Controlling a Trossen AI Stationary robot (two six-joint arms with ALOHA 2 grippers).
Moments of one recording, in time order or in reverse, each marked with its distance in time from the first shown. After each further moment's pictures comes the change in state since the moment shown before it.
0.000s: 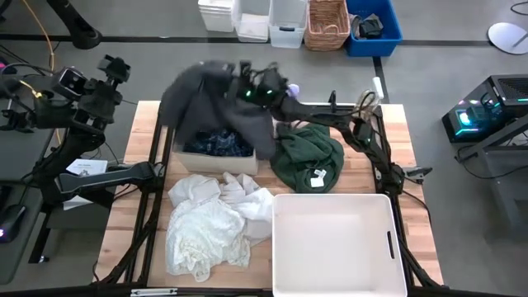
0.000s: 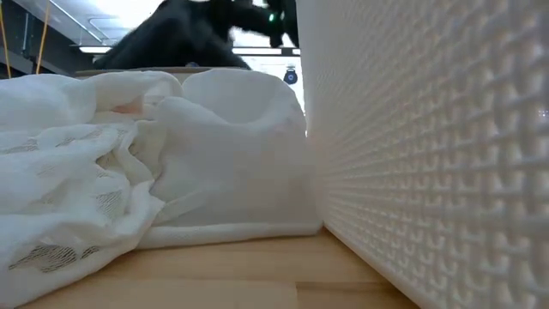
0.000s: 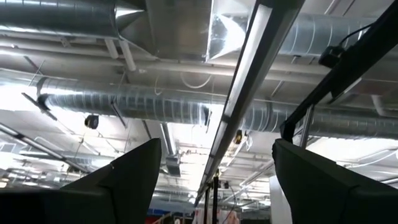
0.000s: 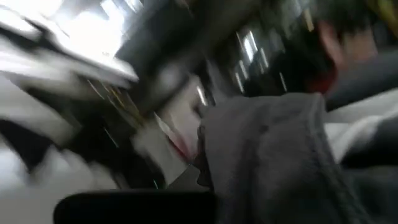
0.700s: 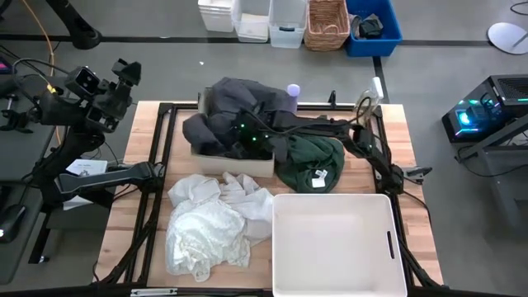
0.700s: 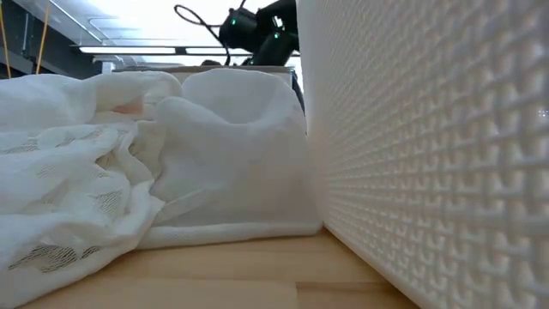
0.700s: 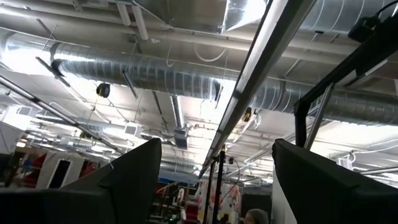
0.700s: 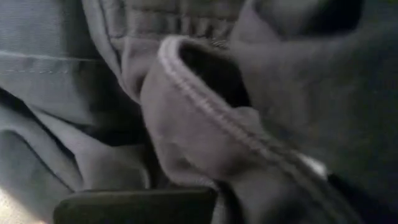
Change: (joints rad) left arm 0.000 -0.002 0.000 -0.141 0.001 0.001; right arm 0.112 -0.012 -0.051 -1.346 0.136 -0.356
